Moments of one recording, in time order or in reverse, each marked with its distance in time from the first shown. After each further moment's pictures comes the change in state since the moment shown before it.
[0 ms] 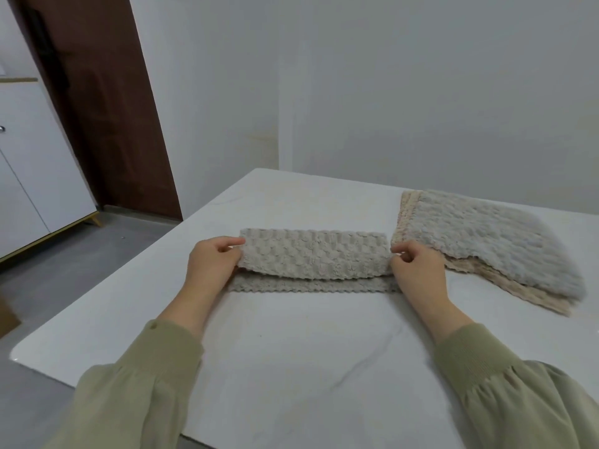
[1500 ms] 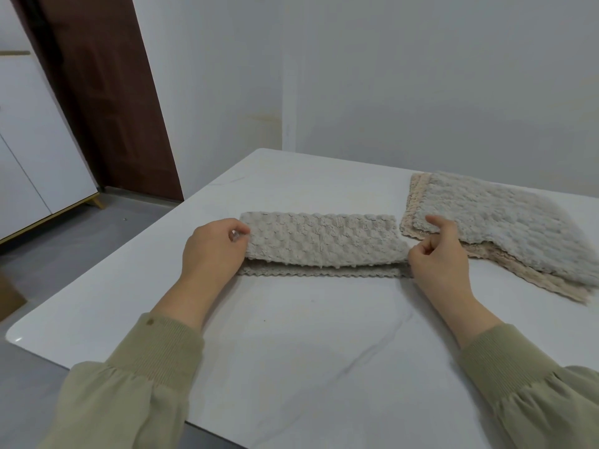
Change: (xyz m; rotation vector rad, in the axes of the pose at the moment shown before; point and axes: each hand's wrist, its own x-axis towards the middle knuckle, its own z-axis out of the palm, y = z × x) left_hand -0.018 0.010 -0.005 0.493 0.065 0.242; right_hand -0.018 -0.004 -0.012 0.018 0.047 -0.074
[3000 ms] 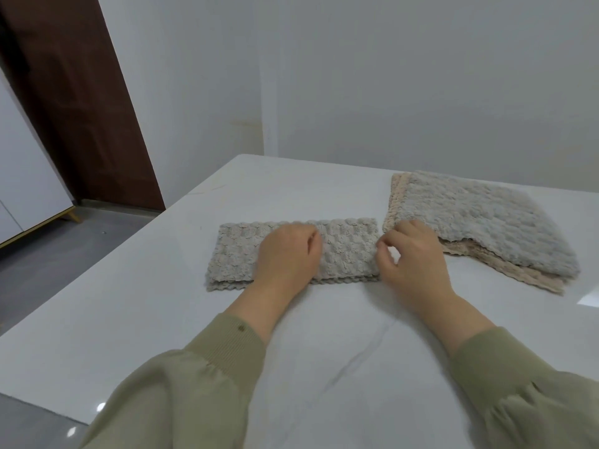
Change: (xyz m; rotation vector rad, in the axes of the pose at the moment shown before) left_hand -0.012 0.080 0.072 0.024 -0.085 0.500; right_hand 0.007 -0.002 0.003 -0.362 0.069 -0.538
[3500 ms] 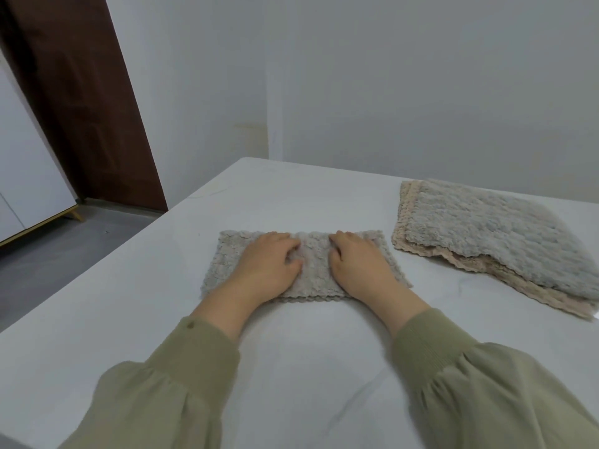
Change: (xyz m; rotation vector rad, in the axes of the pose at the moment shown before) left_hand 0.014 -0.044 -0.004 0.051 -0.381 -0.141; right_hand 0.036 -0.035 0.067 -0.060 -0.549 0.134
